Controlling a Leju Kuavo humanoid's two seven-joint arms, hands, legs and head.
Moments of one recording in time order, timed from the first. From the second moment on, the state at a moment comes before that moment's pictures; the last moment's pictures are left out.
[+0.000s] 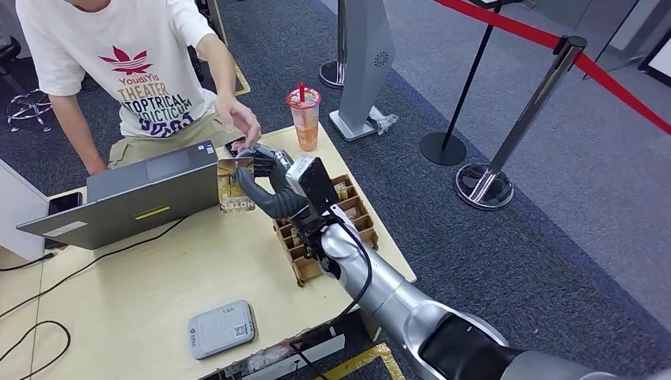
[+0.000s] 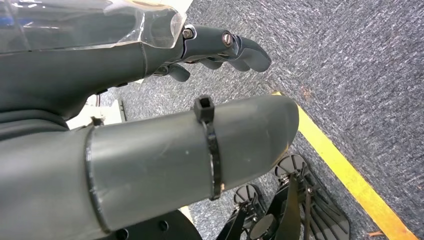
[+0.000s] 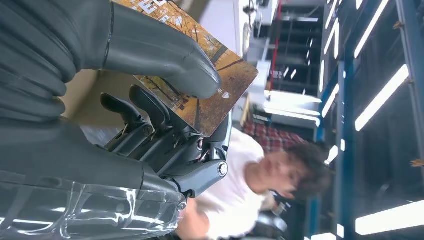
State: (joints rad) left arm -0.06 -0.23 1.45 -0.21 -0.64 0.37 0.16; right arm -0.50 0.01 0.36 -1.21 -0.12 0.00 -0.50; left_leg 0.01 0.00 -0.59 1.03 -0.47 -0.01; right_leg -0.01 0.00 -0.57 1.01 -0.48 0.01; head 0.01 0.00
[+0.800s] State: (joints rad) left arm -0.07 -0.22 1.45 -0.21 -0.67 0.40 0.14; right arm -0.72 0.19 0.23 -0.99 0.77 -0.68 -0.68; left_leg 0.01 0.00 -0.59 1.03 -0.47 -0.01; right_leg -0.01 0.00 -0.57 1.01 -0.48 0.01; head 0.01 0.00
